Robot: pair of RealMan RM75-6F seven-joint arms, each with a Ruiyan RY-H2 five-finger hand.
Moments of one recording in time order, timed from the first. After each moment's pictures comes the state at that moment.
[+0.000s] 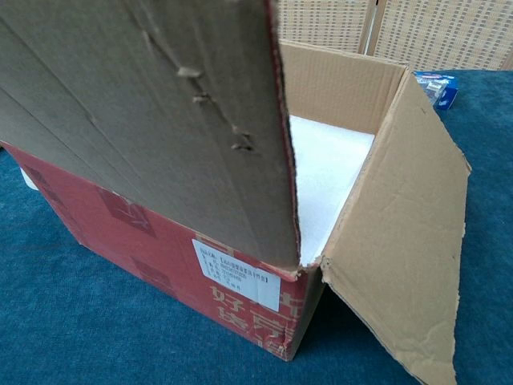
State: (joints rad) left arm -0.96 -0.34 -0.14 -1.96 2.43 0.80 -1.88; right arm 0.11 -1.03 -0.02 -1.76 -1.59 1.39 0.06
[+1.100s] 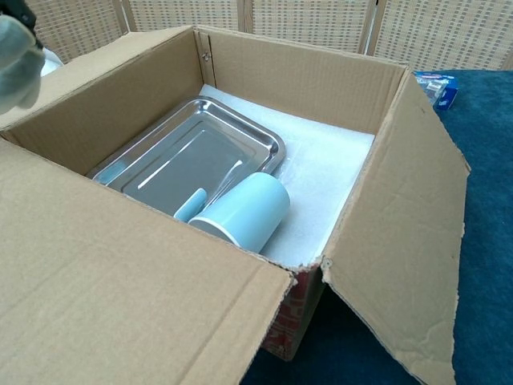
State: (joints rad) left arm -1.08 -0.41 0.04 -2.00 2.24 0.59 -1.45; right arm 0.11 -1.03 -0.02 -1.76 -1.60 1.40 0.07
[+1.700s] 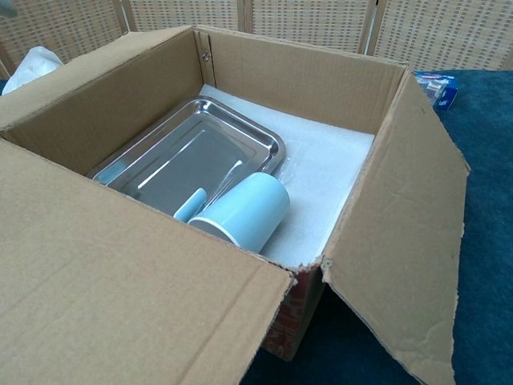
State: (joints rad) left arm -0.78 -0.69 -0.16 -1.96 1.35 0.89 -0.07; right arm 0.11 -1.03 -0.02 -1.76 -1.59 1.39 0.06
